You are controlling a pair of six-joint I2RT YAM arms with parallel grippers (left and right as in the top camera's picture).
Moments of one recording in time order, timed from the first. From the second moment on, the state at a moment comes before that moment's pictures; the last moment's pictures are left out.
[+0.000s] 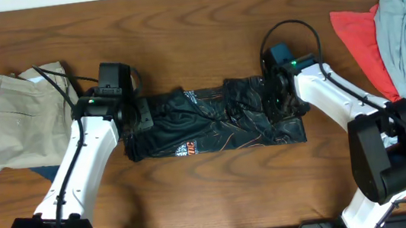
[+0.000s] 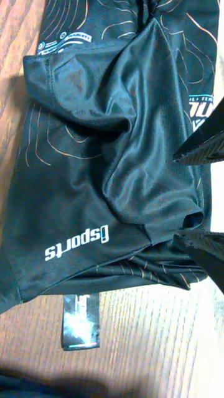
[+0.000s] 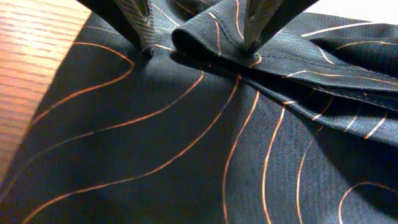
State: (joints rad) left arm -0.14 1.51 1.06 -0.82 0.04 -0.33; right arm 0.31 1.86 1.19 -0.89 -0.04 0.15
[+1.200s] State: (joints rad) left arm -0.14 1.51 1.06 -0.82 0.04 -0.33; right arm 0.46 1.86 1.21 -0.91 -0.40 -0.08
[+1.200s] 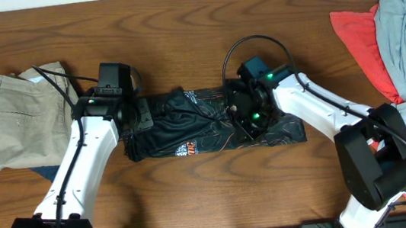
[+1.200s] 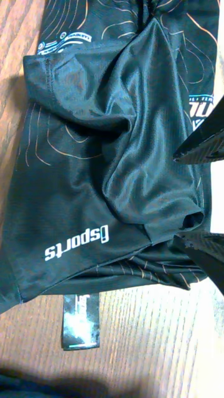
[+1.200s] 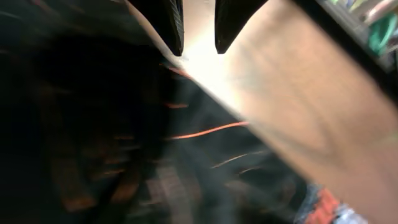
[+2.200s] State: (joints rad) left arm -0.14 1.51 1.06 -0.82 0.04 -0.33; right arm 0.49 1.84 1.21 -0.87 -0.35 -0.06
